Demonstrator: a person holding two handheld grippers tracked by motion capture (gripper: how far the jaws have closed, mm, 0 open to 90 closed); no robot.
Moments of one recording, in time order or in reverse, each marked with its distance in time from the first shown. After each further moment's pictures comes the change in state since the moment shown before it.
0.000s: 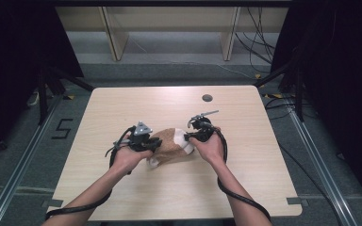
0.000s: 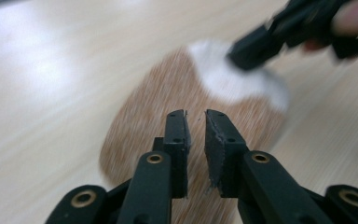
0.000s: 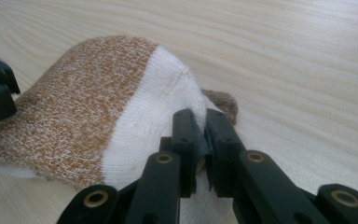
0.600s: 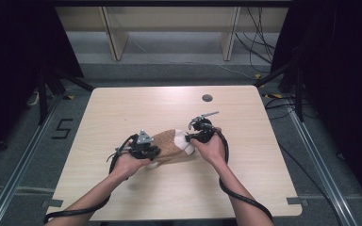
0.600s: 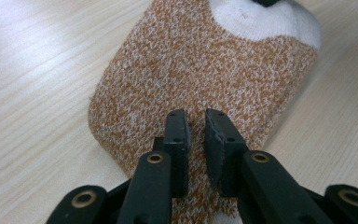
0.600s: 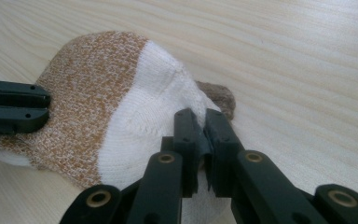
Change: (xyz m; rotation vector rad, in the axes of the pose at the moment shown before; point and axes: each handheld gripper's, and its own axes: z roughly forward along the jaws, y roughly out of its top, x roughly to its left) left arm 0.004 -0.017 0.018 0.062 0.007 0.084; right arm -0.003 -0.005 0.001 0.006 -0.007 -0.020
